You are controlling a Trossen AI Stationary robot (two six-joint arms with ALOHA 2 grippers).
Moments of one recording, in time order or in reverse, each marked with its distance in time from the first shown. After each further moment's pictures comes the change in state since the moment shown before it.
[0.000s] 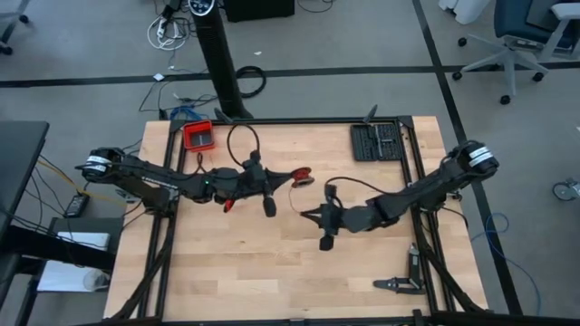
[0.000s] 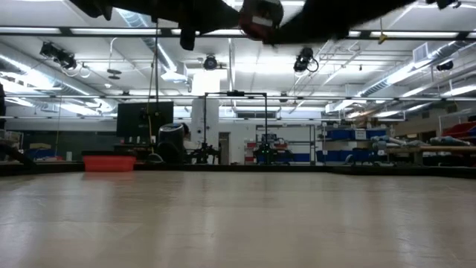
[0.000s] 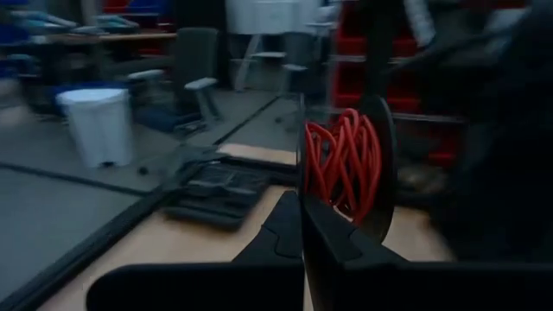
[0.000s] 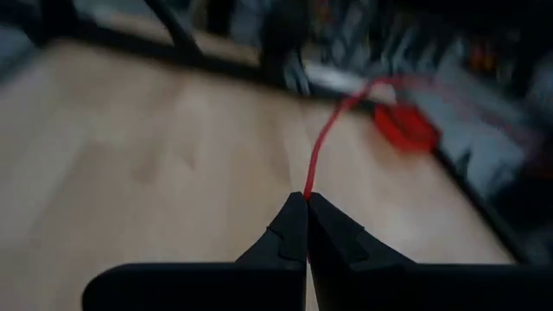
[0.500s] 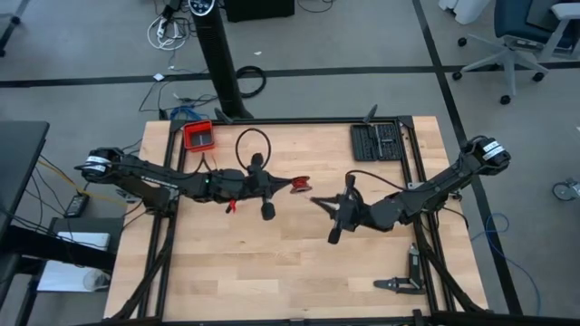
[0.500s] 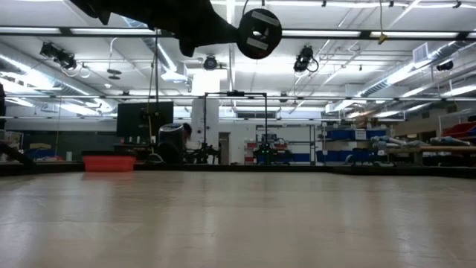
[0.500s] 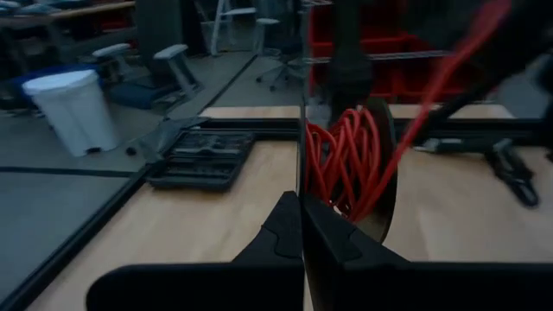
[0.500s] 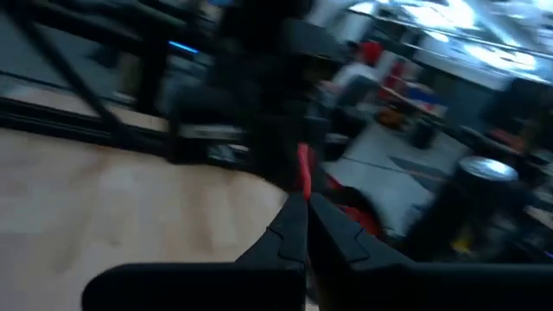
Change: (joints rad) left arm 0.017 -0.005 0.000 -0.153 0.035 0.078; right arm 0.088 -0.161 0.000 0.152 0.219 -0.216
